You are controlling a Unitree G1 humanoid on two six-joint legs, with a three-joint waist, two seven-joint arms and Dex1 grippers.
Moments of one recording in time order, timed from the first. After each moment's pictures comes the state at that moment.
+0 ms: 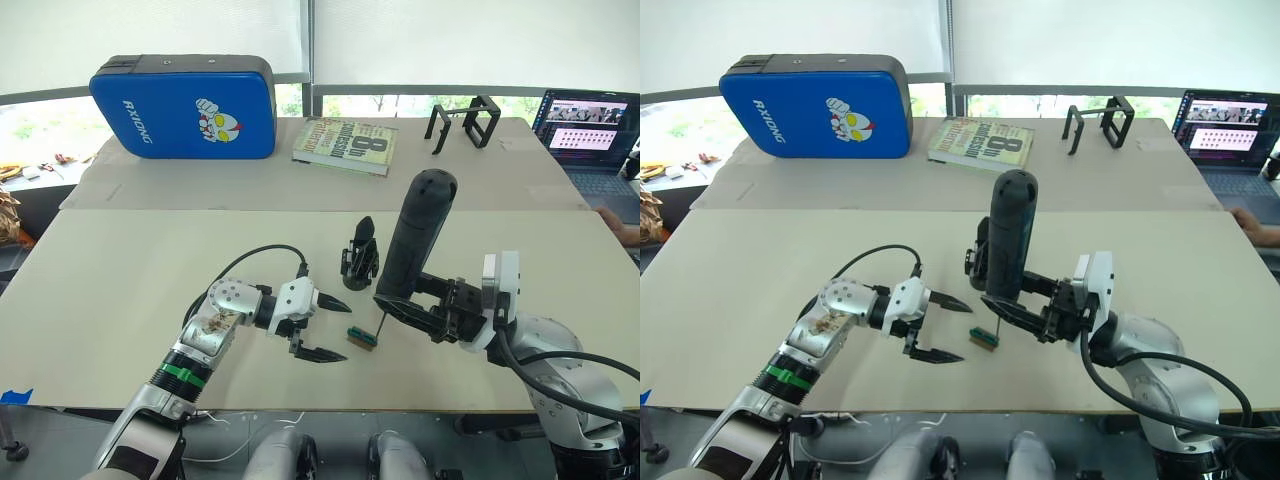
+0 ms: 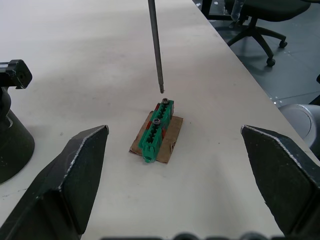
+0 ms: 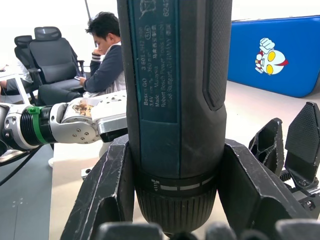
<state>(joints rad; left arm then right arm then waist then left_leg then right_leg) -0.52 0.42 -0.32 0.19 -0.20 0.02 -1.35 -0.09 -0.51 -0.12 -0.50 0.67 0.40 0.91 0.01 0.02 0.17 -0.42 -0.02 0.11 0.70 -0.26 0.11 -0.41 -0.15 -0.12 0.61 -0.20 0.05</state>
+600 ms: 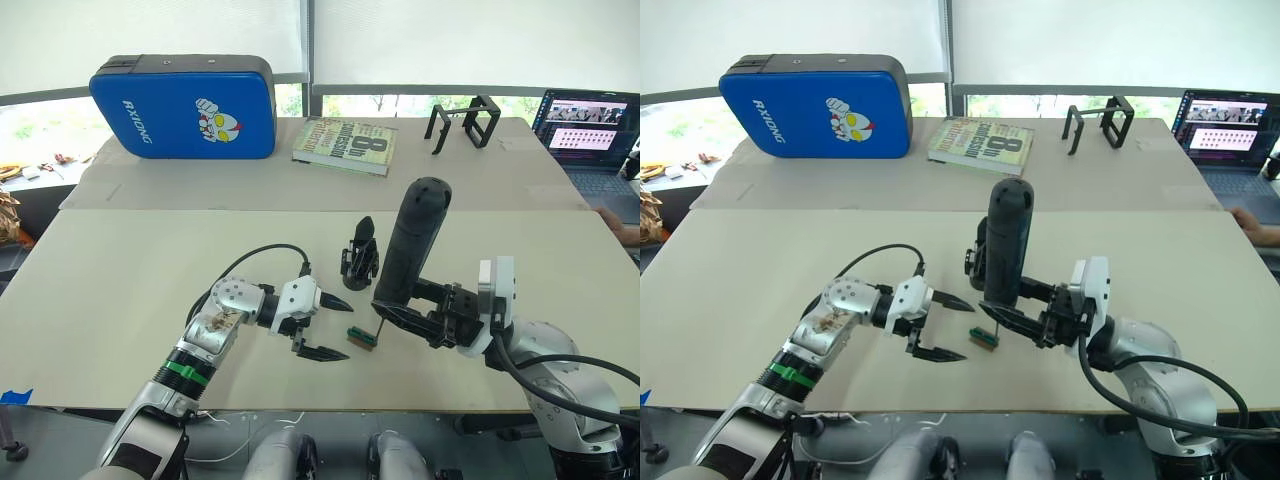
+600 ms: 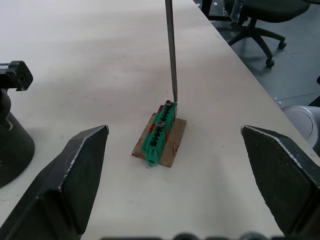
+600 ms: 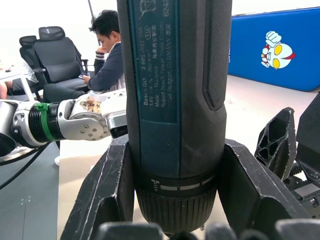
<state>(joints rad) -0.53 0.41 -0.33 0.21 -0.20 0.03 -1.36 -0.07 -0.51 -0.11 -0.50 0.67 0.38 0.93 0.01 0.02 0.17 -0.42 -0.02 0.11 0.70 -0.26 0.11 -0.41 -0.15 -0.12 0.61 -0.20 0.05</state>
